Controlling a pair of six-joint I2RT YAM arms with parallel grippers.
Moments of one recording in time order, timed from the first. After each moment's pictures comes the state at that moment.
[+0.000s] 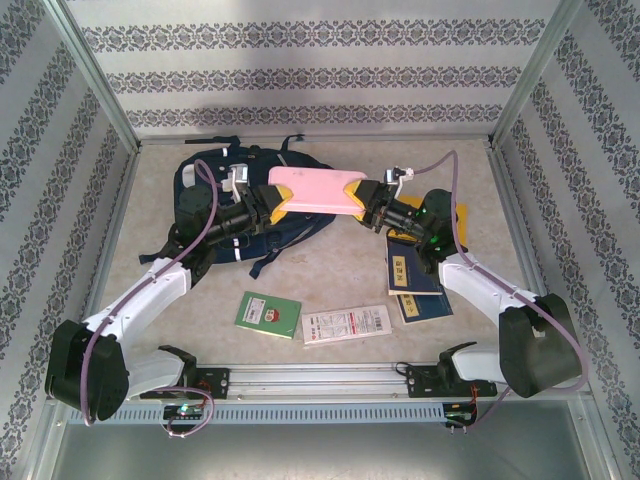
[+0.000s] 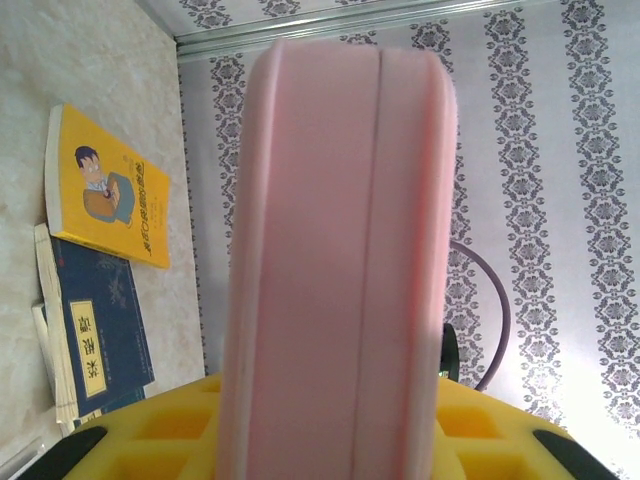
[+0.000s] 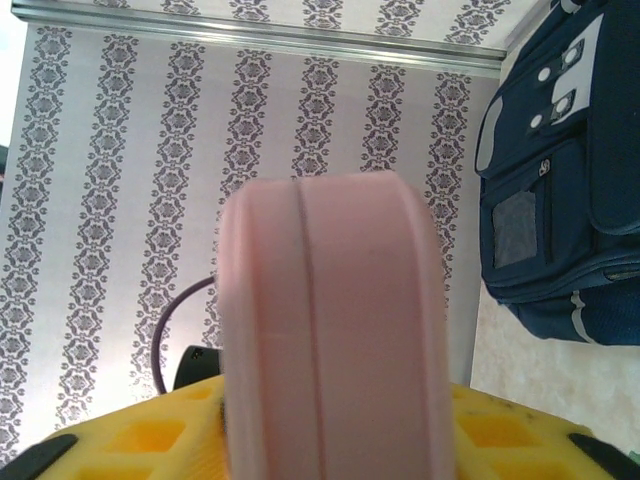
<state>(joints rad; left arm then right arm) -0.33 1.20 0.78 0.38 0.71 -1.38 0.33 1.31 0.69 0.73 -0.77 1.54</state>
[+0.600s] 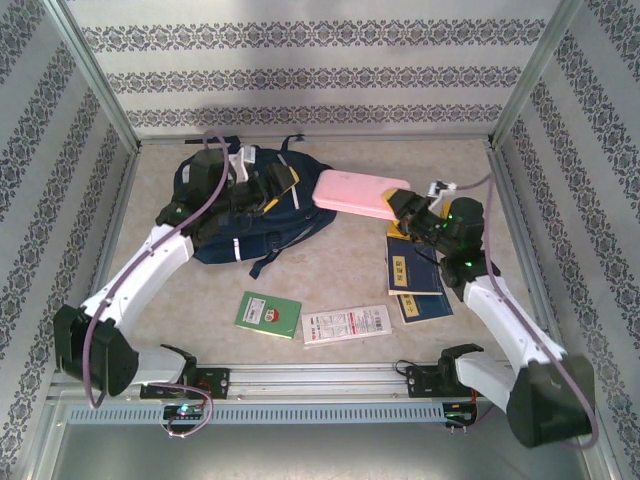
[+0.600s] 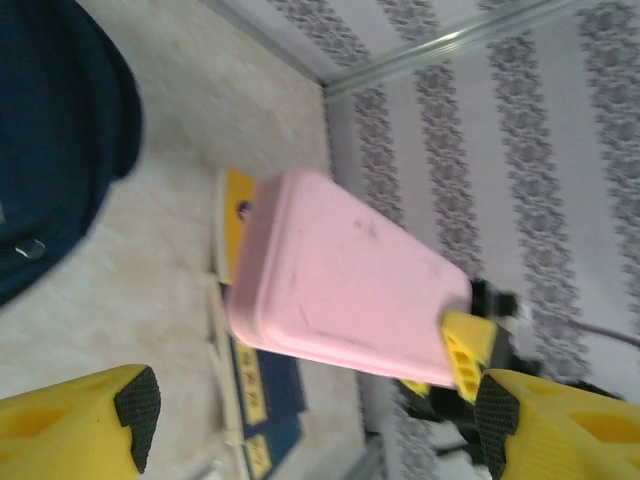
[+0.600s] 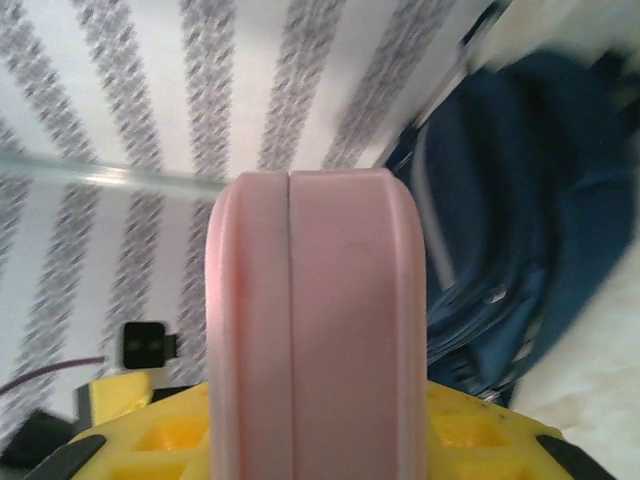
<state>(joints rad) -0.34 1.35 1.20 -0.28 0.52 -0.91 0.16 1.00 0.63 0.19 -0.53 1.24</state>
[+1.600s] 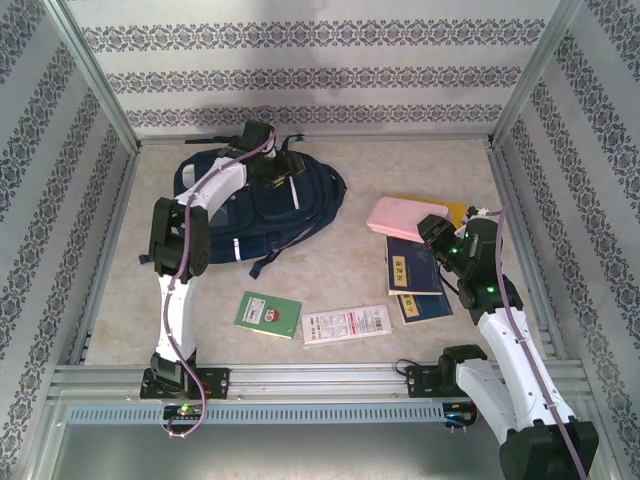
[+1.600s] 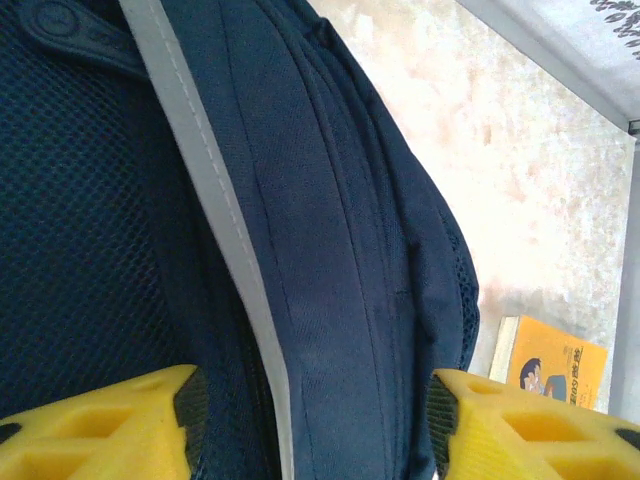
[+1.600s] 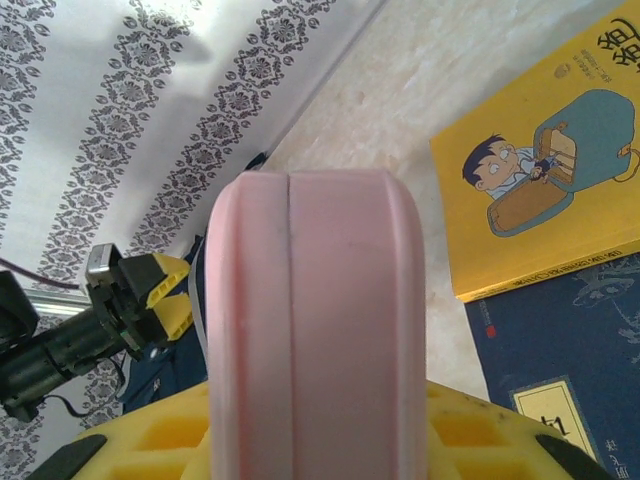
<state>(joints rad) -0.25 2.22 1.88 -0.53 0.37 -0.70 0.07 0.77 0.59 -0.26 -0.23 0.94</state>
